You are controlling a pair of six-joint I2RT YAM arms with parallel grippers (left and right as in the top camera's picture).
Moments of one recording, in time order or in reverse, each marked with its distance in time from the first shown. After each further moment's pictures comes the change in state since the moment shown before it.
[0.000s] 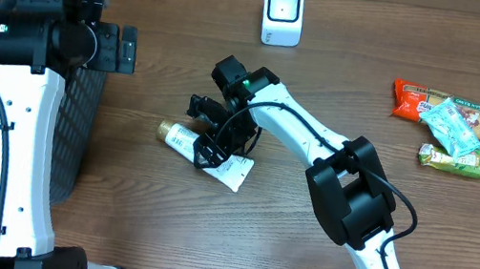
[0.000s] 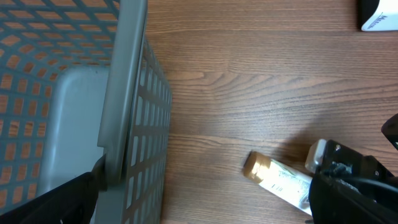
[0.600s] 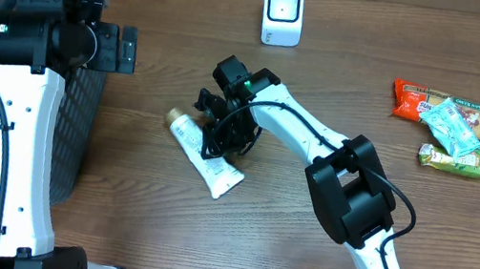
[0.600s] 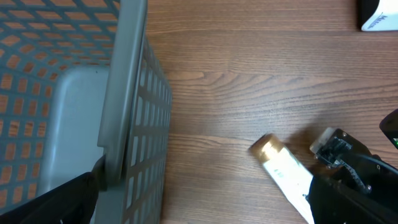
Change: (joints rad) left arm 0.000 0.000 0.000 0.001 0.000 0.000; right arm -0.005 0.009 -0.013 0.058 -0.010 0.294
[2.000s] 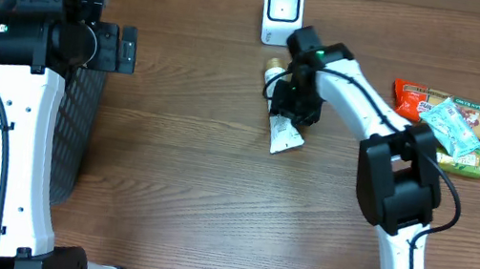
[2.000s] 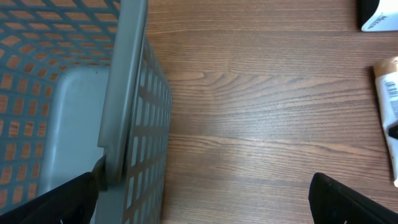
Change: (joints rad) left arm 0.000 0.000 0.000 0.000 0.000 0.000; right arm -0.283 -0.051 -0.034 0.003 0.283 0.454
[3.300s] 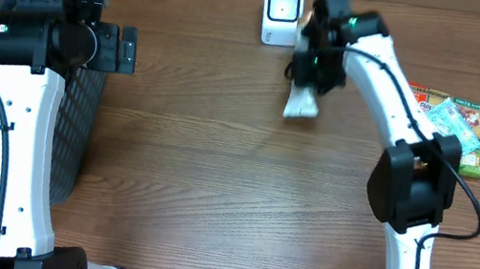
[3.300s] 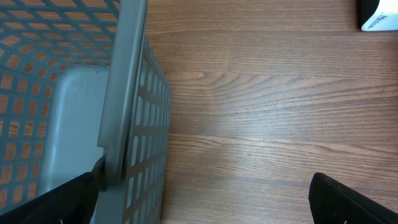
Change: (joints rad) left arm 0.000 0.000 0.000 0.000 0.000 0.000; right arm -0.065 -0.023 0.349 -0.197 0.155 -0.288
